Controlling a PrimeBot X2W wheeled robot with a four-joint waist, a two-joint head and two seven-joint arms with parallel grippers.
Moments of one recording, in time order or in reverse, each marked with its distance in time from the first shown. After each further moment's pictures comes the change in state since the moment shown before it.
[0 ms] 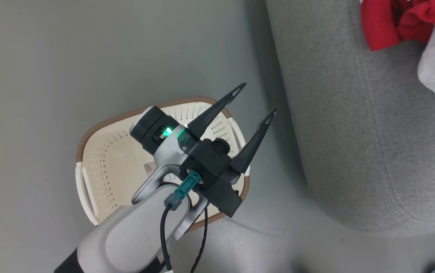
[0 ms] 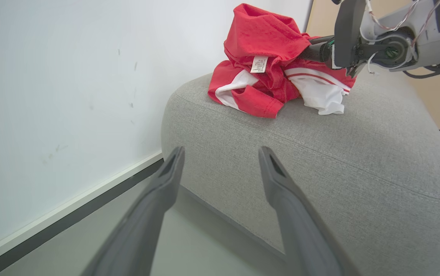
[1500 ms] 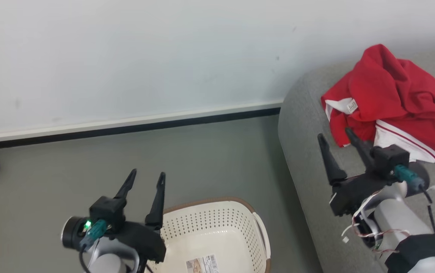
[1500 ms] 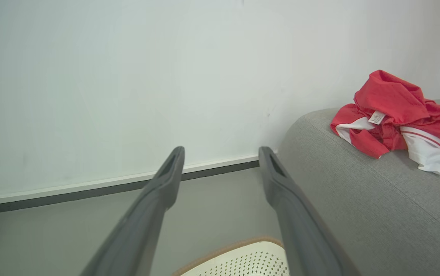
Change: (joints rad) left arm 0.413 0.012 0.330 0.172 -0.205 0.043 -0.036; right arm 0.539 0.214 0.091 -0.307 -0.044 -0.021 -0.015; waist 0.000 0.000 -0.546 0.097
